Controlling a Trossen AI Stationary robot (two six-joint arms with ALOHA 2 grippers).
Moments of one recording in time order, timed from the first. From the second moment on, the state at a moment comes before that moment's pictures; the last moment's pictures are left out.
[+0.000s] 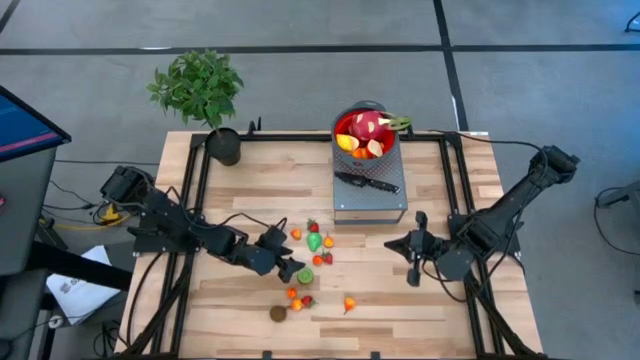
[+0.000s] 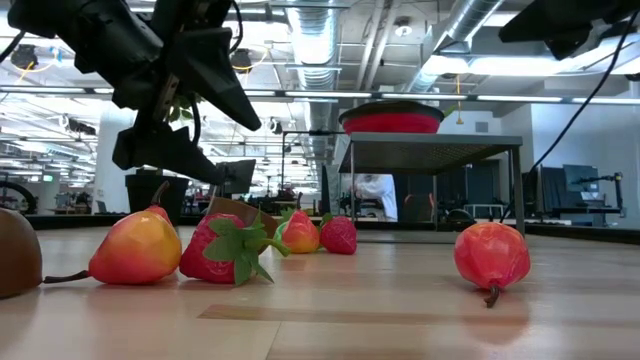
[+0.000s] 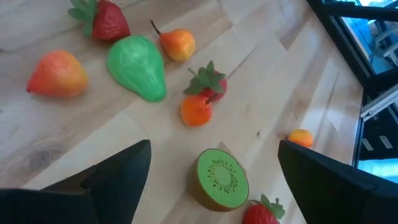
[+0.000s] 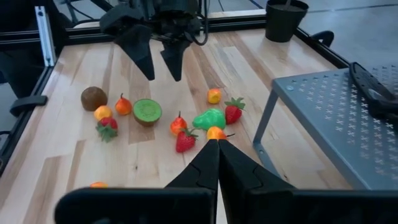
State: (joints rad) left arm -0.43 1.51 0.69 0.07 -0.44 -1.16; right arm 0.73 1.05 0.67 -0.28 0.85 0.52
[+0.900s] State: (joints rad) left arm -0.43 1.51 0.69 0.11 -0.40 -1.24; right arm 0.73 1.05 0.67 -0.28 0.84 0.52
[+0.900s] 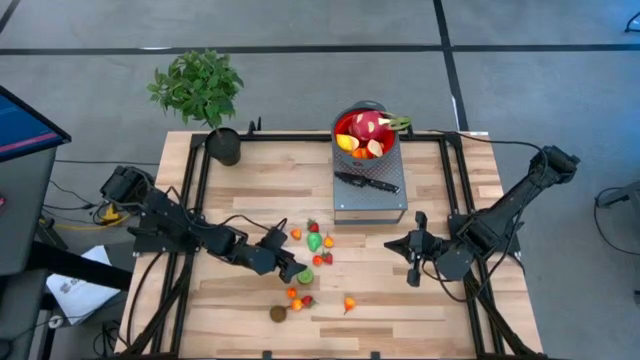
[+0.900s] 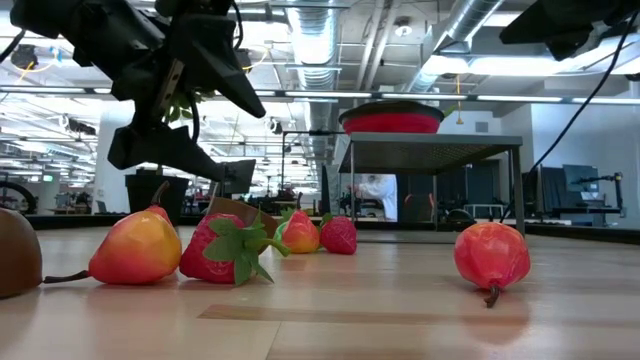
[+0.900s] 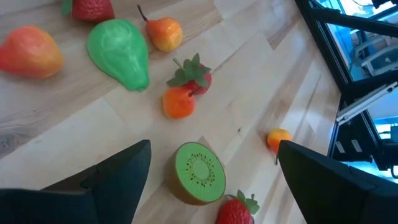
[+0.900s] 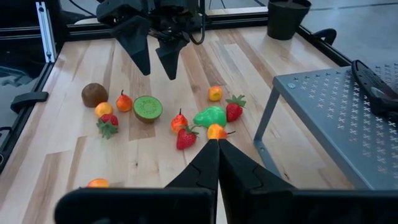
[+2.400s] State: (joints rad) left arm -0.51 1.51 0.84 0.11 -0.65 -1.17; right arm 0.73 1.05 0.67 -0.28 0.84 0.52
